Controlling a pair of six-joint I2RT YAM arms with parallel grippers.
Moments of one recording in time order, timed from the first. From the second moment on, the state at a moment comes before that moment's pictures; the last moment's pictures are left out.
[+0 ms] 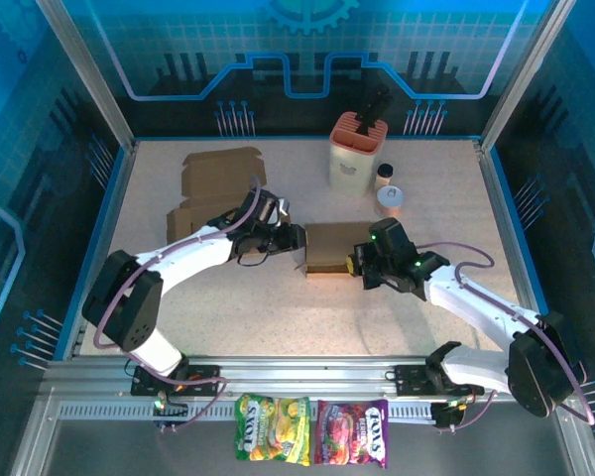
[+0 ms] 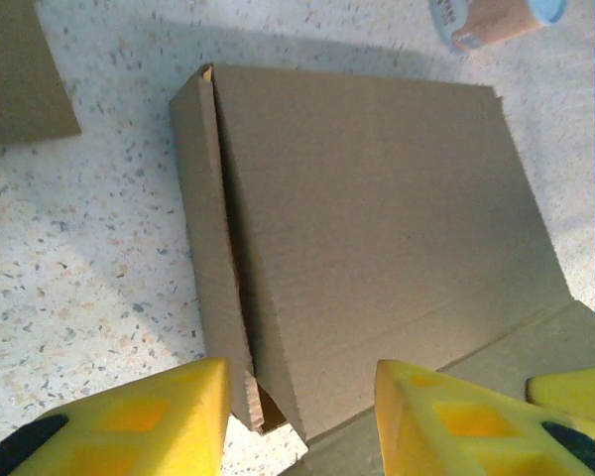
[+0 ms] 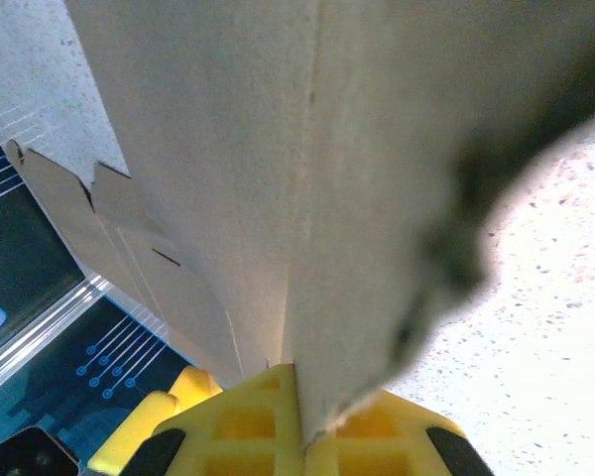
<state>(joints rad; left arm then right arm) -0.53 1.61 1.02 -0.28 0.34 -0.73 0.55 1.18 0.70 -0.38 -0.15 1.93</state>
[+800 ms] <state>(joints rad) -0.57 1.76 1.04 -0.26 0.38 -0.73 0.38 1.05 0.85 -0.77 -0.21 1.37</state>
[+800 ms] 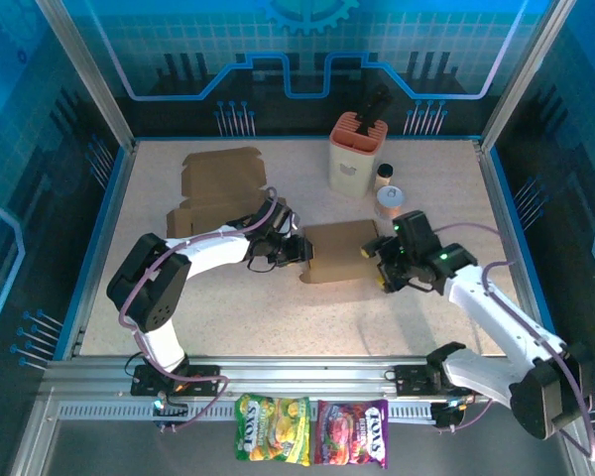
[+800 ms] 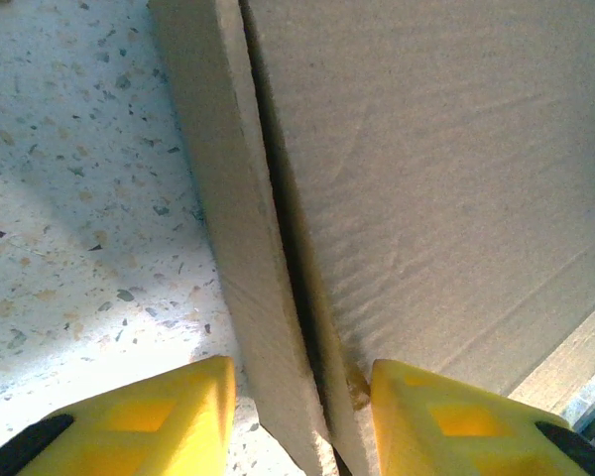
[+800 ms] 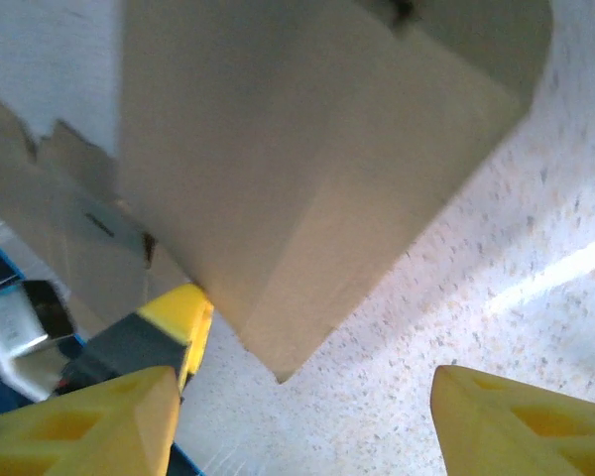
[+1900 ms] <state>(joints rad) -0.57 1.79 1.04 -0.26 0.37 -0.71 0.14 1.70 1.13 -0.82 -0.39 0.24</state>
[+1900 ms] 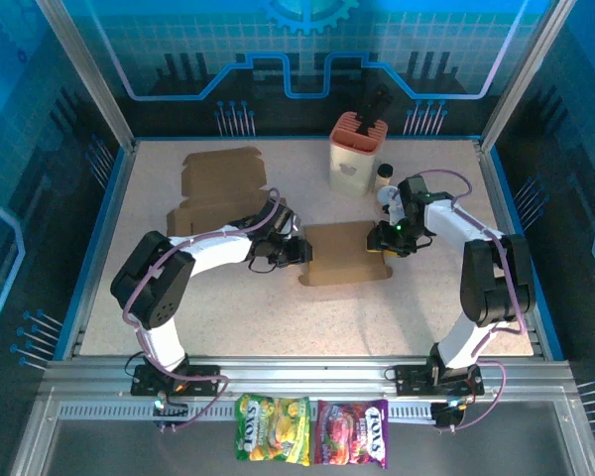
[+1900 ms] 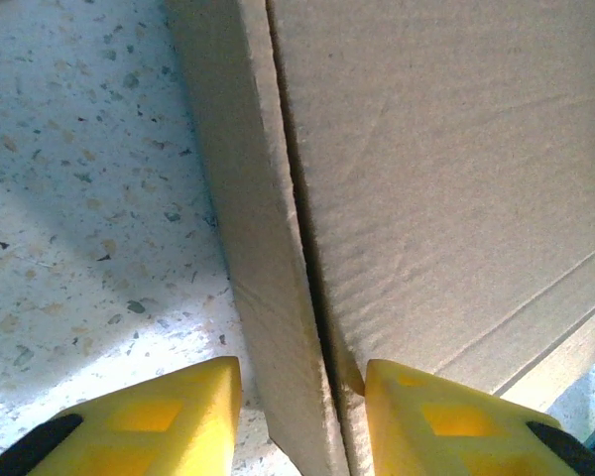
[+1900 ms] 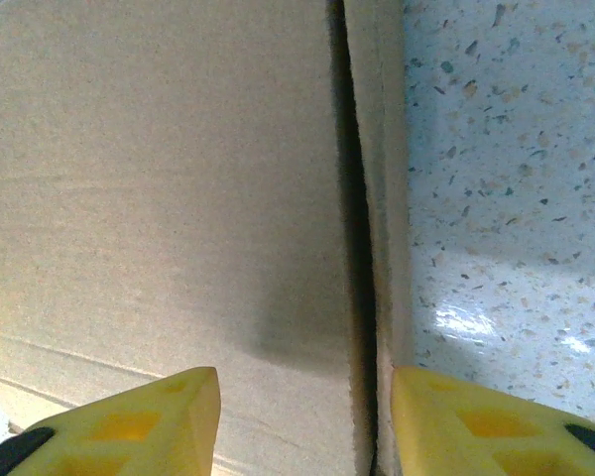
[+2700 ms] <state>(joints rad) -0.52 1.75 1.04 -0.29 0.38 -0.71 0.13 1.69 1.09 -0.79 -0.39 0.23</state>
